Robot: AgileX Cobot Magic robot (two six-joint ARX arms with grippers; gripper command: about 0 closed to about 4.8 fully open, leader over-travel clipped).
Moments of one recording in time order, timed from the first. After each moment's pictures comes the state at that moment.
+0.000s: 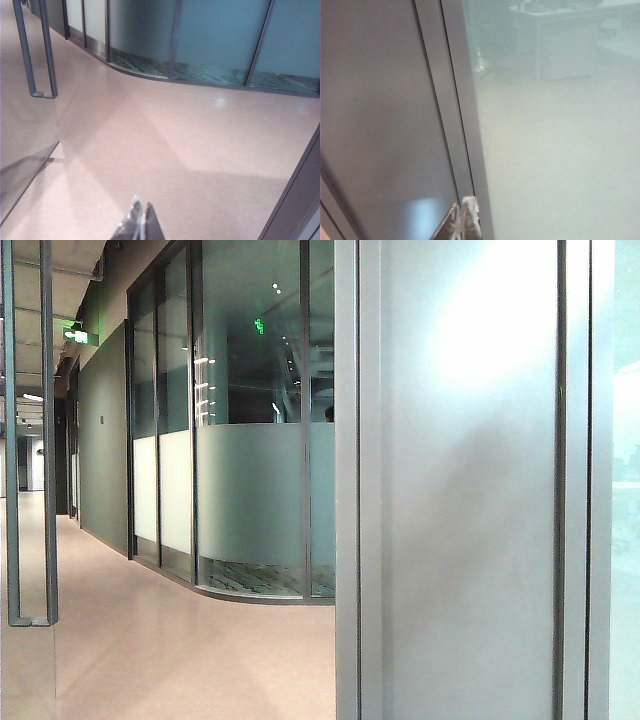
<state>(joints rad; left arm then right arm) 0.03 0.00 0.01 -0.04 0.03 -0.08 -0.04 0.00 0.01 -0.01 0.00 0.13</state>
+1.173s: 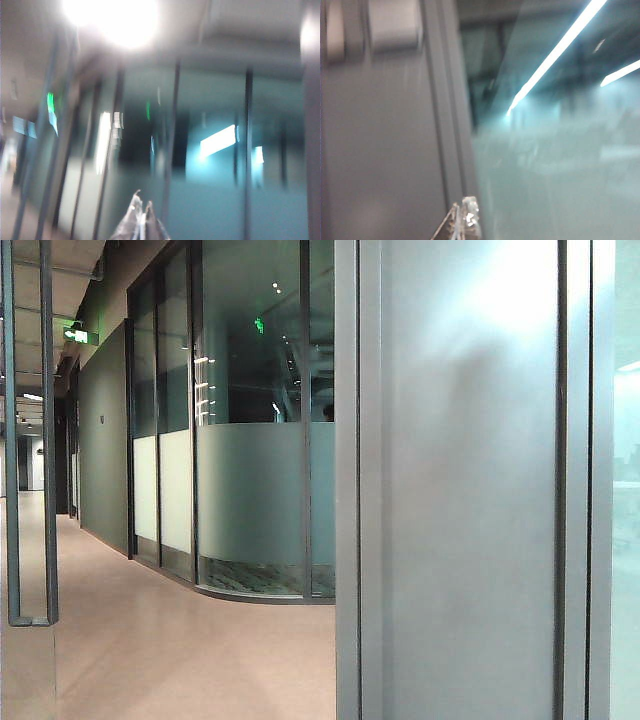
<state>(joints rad) 0.03 0.04 0.32 0.47 -0.02 -0.08 -0.04 0.01 0.29 0.33 0.06 0.17</state>
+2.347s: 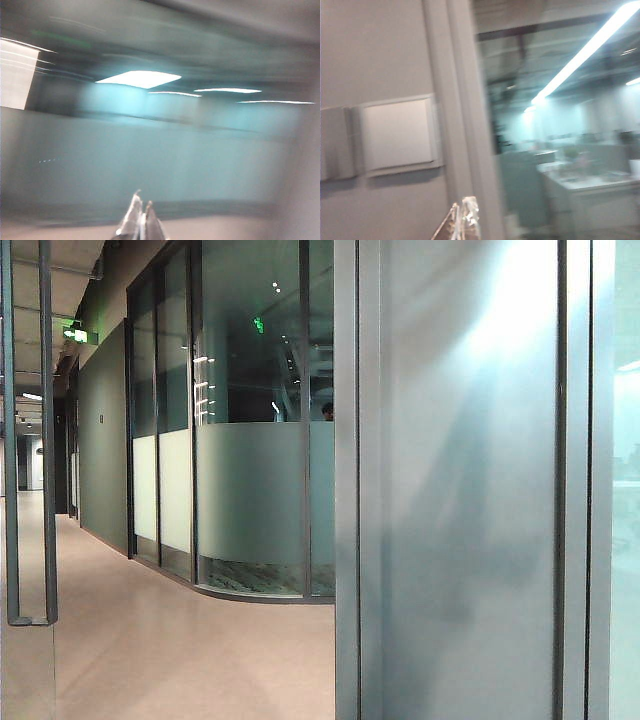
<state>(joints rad) 0.02 1.19 1.29 0.44 0.46 -0.36 -0.04 0.92 1.17 0.33 -0.06 0.20</state>
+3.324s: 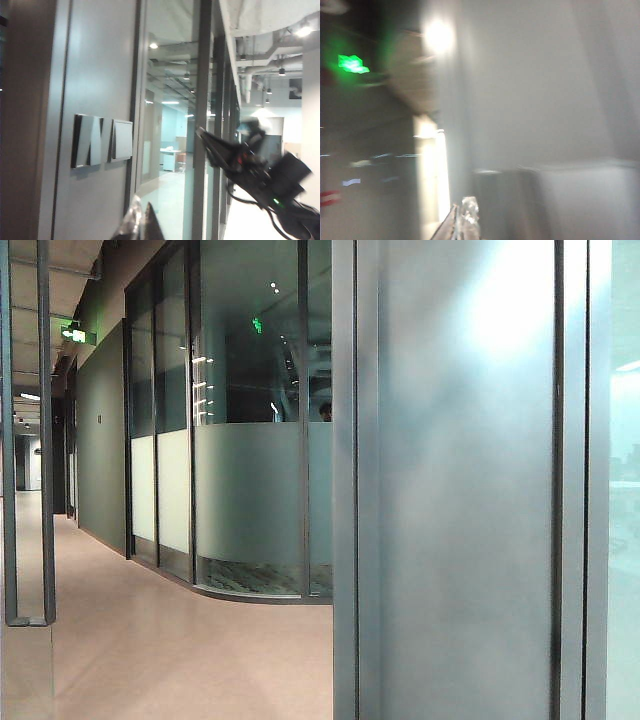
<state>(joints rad) -0.11 1.18 1.40 0.69 0.90 -0.76 0.10 1.15 1.50 0.43 -0.40 0.46</state>
